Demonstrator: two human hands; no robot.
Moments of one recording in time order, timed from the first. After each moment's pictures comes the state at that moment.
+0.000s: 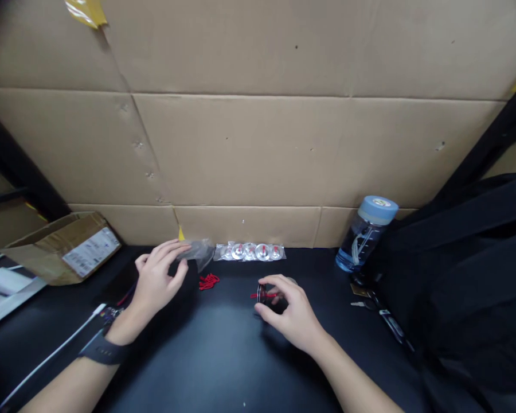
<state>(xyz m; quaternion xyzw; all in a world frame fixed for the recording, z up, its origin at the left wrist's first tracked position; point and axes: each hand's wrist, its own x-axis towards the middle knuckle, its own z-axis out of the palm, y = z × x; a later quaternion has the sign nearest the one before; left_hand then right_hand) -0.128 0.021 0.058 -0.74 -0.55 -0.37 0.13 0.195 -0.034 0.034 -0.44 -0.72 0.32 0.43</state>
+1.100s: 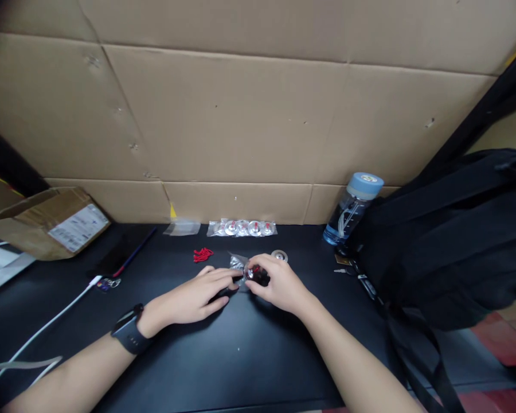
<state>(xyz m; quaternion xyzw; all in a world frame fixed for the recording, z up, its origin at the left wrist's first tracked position) -0.066 -0.032 0.039 -0.94 -0.28 -0.13 -0.17 0.195 -0.041 0.046 -0.41 -0.81 0.23 0.34</state>
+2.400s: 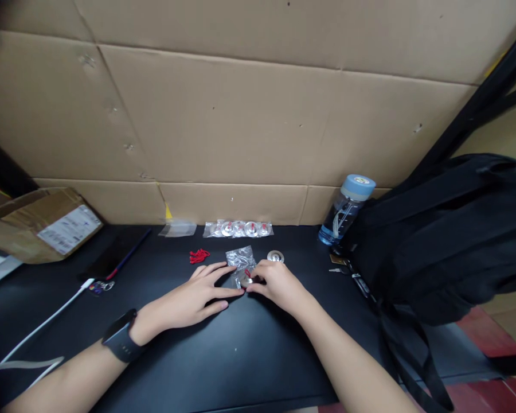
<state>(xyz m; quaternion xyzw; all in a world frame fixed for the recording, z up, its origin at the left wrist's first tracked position) -0.067 -0.033 0.035 -0.94 -0.30 -0.09 -0.12 0.200 -0.036 0.037 -0.45 -0.84 0.20 0.23</state>
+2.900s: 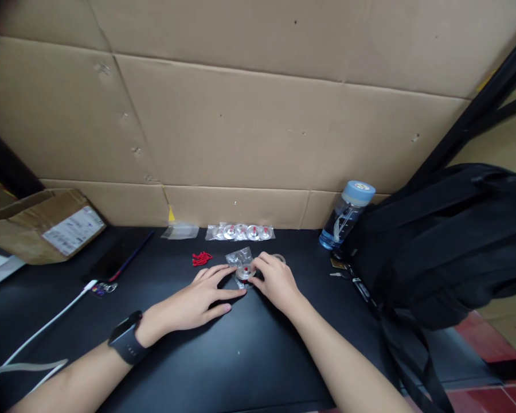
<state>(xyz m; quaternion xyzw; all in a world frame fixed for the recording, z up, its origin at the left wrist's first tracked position) -0.067 -0.034 0.032 -0.94 -0.31 -0.11 -0.12 0.185 -0.030 0.024 -0.51 -0.82 0.06 0.26</state>
